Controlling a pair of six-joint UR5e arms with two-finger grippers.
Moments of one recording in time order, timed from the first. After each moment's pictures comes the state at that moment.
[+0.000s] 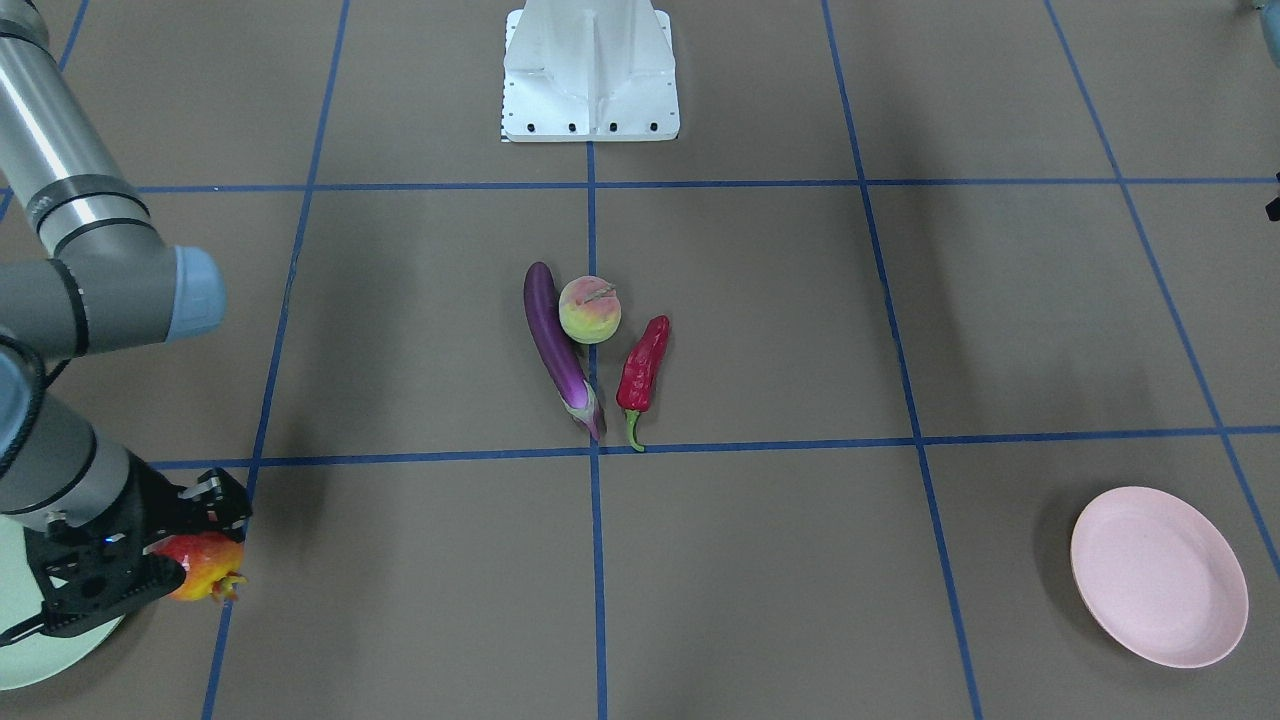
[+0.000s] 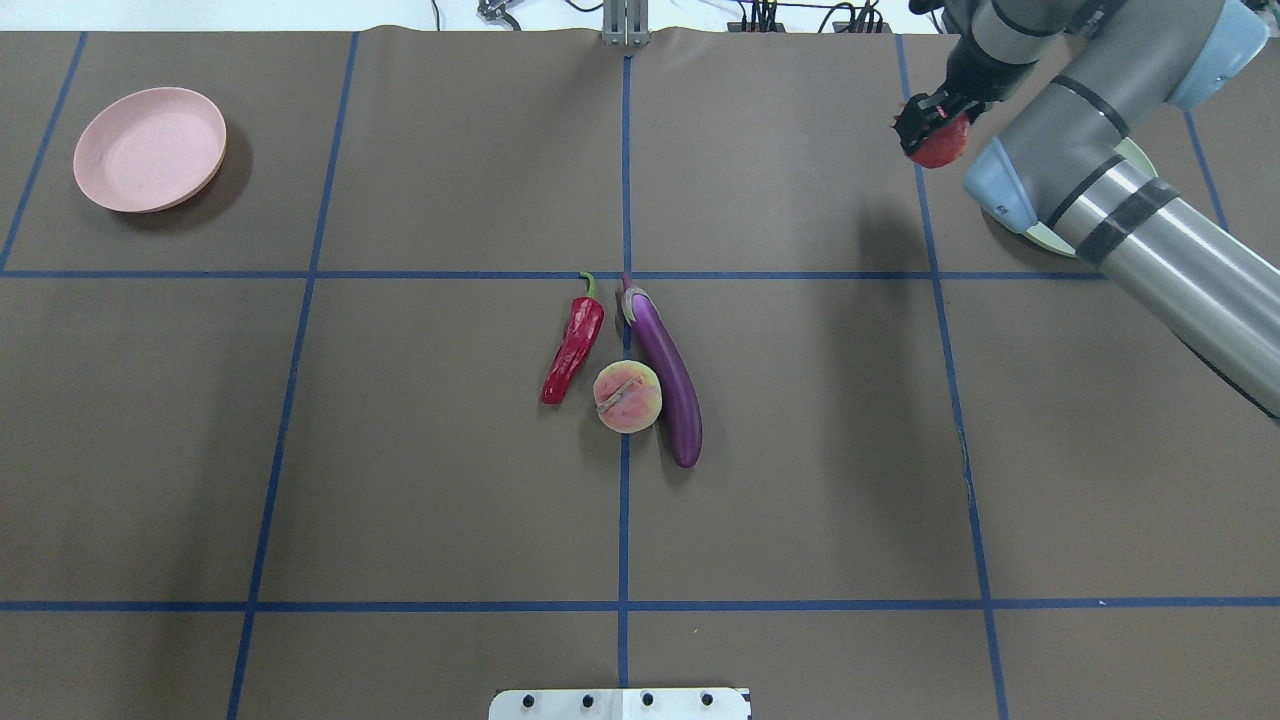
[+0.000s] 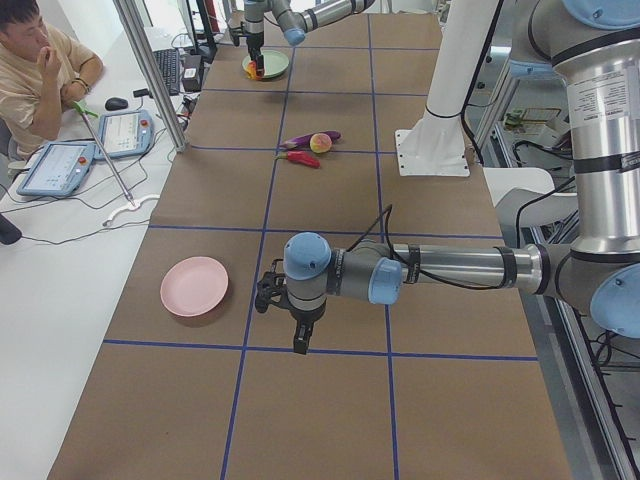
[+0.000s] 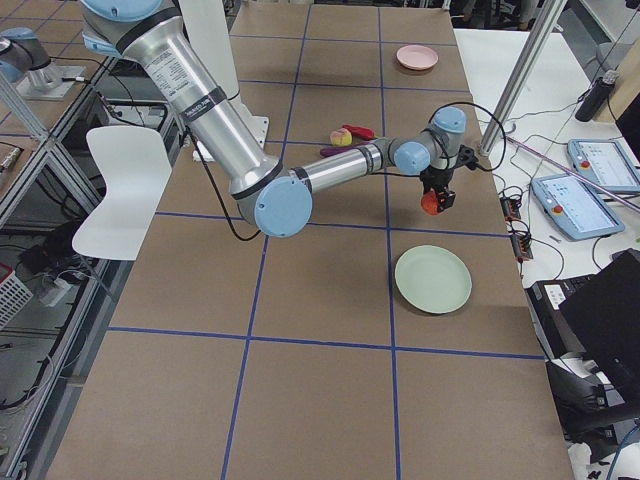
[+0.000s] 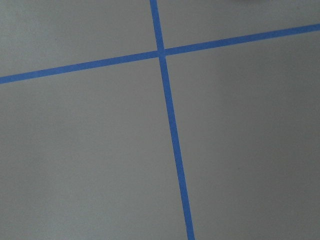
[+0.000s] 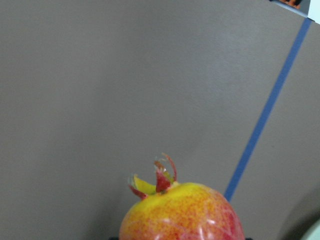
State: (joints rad) left arm -1.50 -1.37 -1.77 -1.71 -2.33 0.02; right arm 1.09 -0.94 1.18 -1.28 2.17 0.24
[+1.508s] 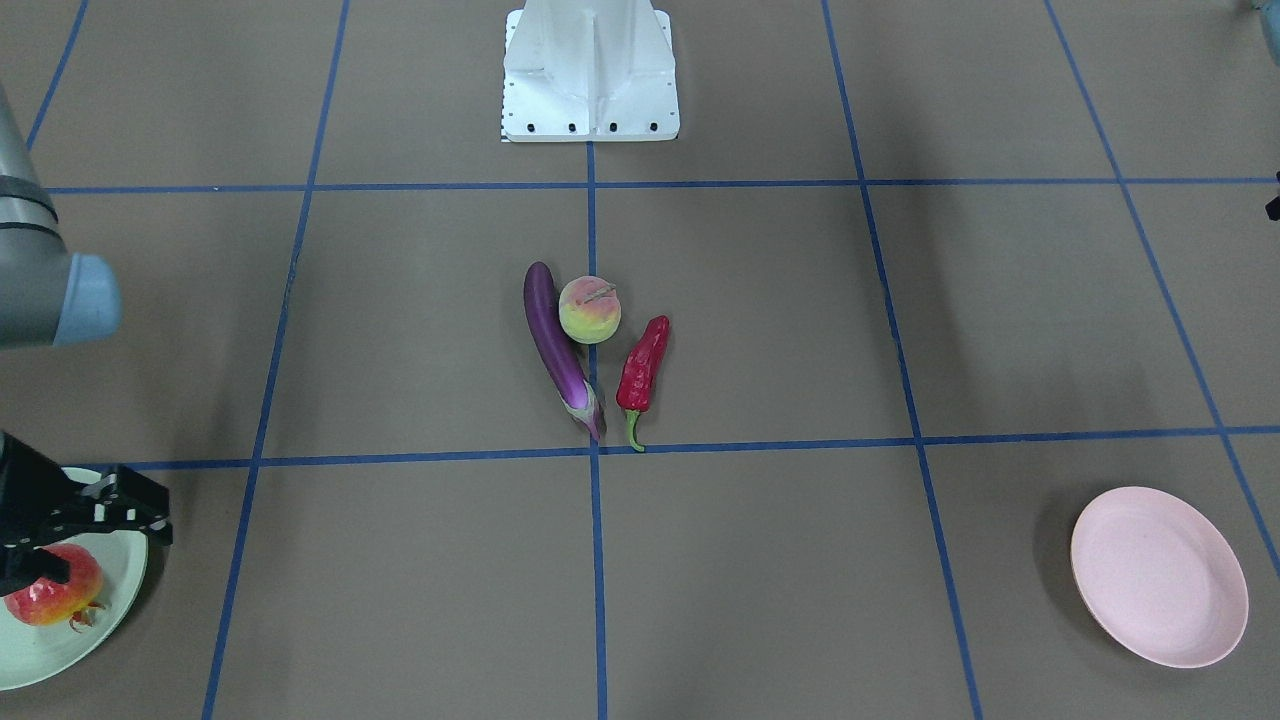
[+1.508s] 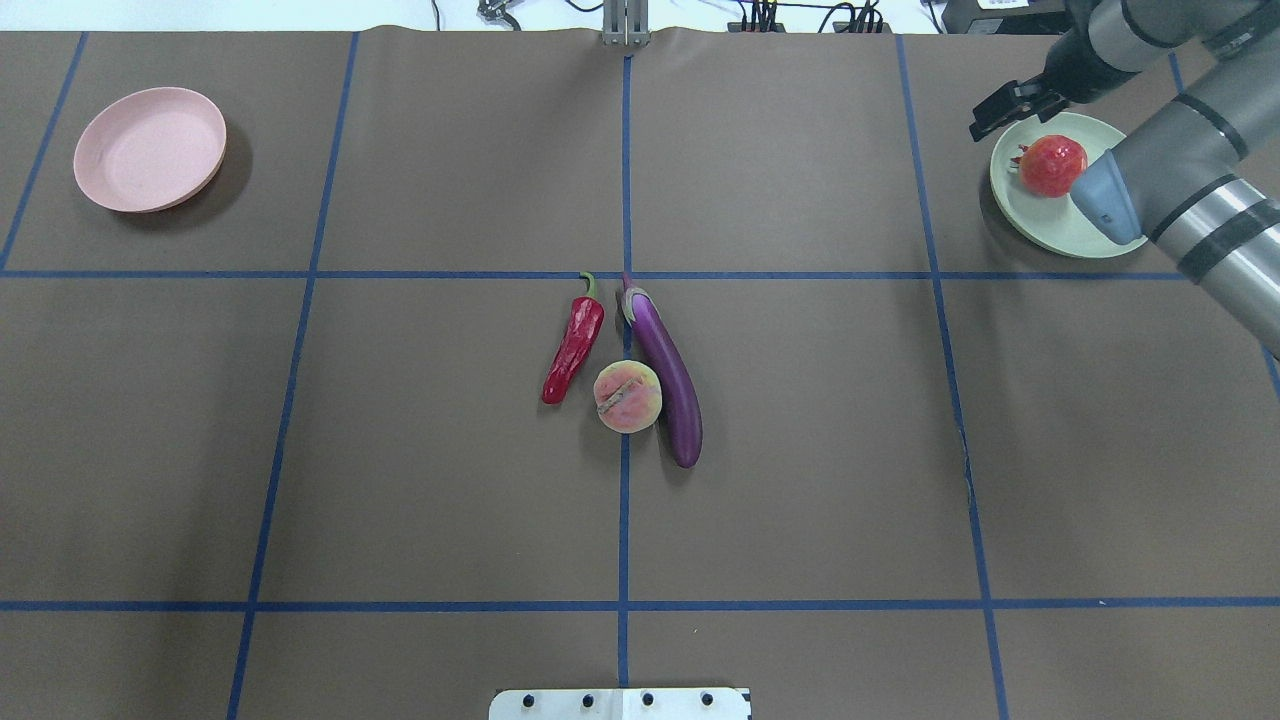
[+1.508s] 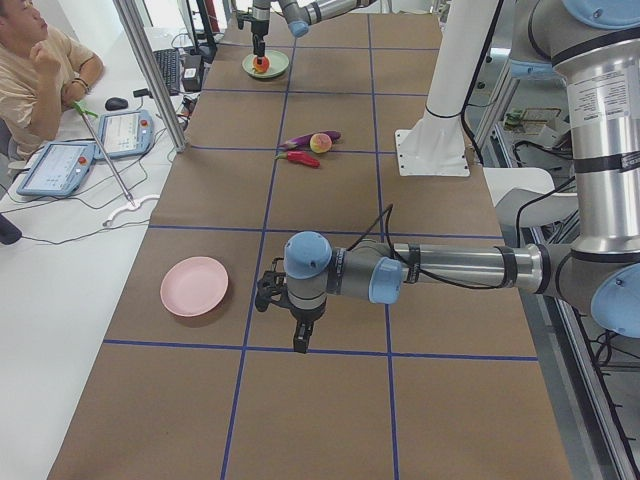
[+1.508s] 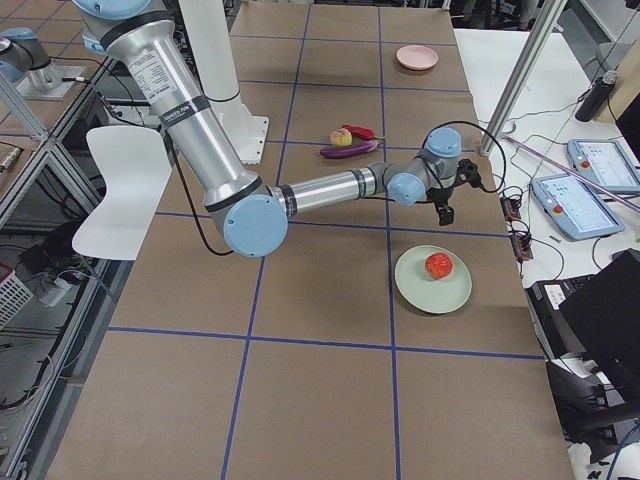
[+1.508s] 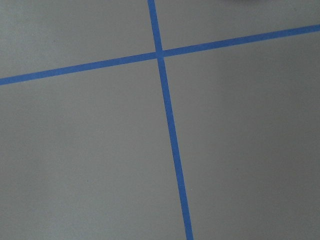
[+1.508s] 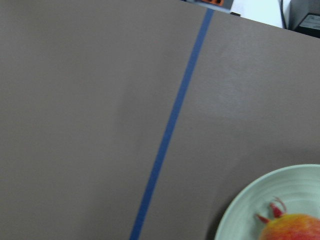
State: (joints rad) left arm -1.50 -1.37 -1.78 -1.71 -2.34 0.02; right arm 1.08 -1.03 1.33 -1.12 2.19 0.54
